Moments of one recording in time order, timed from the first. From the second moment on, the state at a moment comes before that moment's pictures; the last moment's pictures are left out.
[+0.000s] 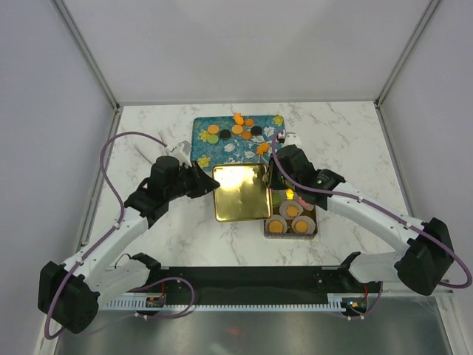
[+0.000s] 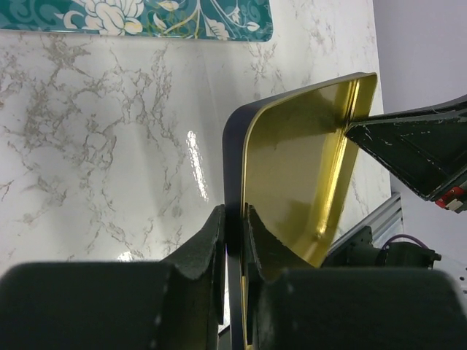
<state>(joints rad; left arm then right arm) -0.48 0.99 0.70 -0.20 0.24 -0.71 0.75 1.30 1.02 -0.40 0.21 0.61</state>
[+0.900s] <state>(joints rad) -0.39 1.29 1.03 -0.37 0.42 -0.72 1.31 1.04 1.00 -0.47 0.78 0.32</state>
